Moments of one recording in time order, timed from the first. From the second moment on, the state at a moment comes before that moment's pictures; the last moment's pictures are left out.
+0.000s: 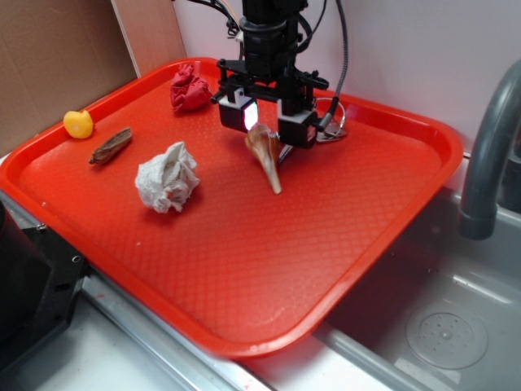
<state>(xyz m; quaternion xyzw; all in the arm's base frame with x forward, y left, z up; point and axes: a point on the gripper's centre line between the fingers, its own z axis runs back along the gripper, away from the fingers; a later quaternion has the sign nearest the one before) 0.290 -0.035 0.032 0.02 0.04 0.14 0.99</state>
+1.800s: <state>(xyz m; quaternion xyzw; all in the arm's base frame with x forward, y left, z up) 0.263 -0.036 0.046 -0.07 -0.06 0.25 0.97</state>
